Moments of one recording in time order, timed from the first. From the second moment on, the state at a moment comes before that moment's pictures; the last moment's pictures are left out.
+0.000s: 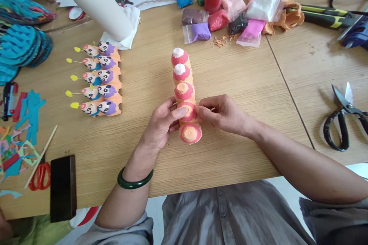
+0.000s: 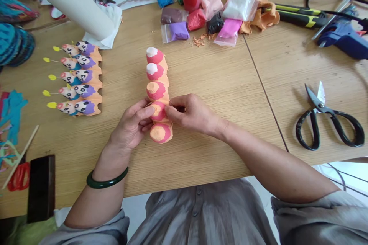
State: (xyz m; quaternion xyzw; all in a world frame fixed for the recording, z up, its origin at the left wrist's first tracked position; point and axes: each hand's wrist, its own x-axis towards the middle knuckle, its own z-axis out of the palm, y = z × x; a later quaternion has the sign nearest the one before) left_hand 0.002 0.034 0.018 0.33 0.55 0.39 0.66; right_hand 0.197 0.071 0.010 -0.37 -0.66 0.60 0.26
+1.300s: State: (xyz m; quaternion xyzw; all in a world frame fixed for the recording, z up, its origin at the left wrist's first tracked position) left_hand 0.001 0.029 0.011 0.31 0.50 0.46 0.67; right_hand 0.190 0.066 0.005 -0.34 -0.35 0.83 0.28
